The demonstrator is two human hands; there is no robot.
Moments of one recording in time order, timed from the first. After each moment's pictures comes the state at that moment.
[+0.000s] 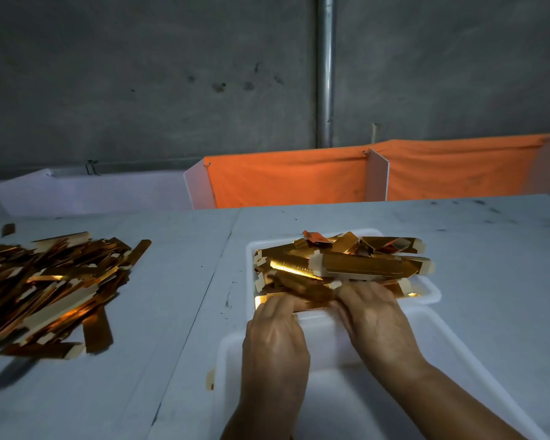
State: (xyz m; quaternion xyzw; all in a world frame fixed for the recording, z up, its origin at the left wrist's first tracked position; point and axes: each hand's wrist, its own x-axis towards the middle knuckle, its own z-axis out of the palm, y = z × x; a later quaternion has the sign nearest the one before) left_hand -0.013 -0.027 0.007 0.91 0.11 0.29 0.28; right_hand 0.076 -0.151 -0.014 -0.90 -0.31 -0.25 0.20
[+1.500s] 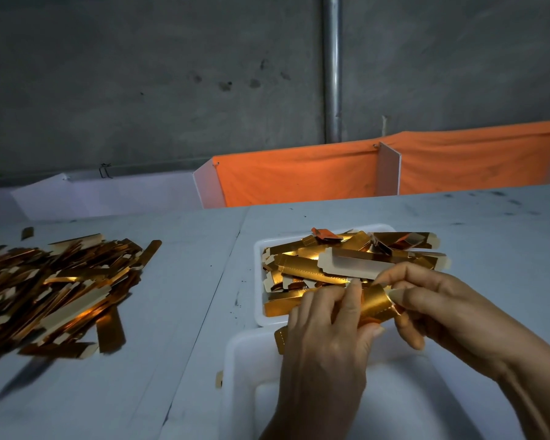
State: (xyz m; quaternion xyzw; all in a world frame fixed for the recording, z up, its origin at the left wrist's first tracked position) left_hand -0.017 -0.059 0.021 0.92 -0.06 0.36 0.15; right_hand 0.074 -0.208 0.041 -0.67 -0.25 0.21 0.66
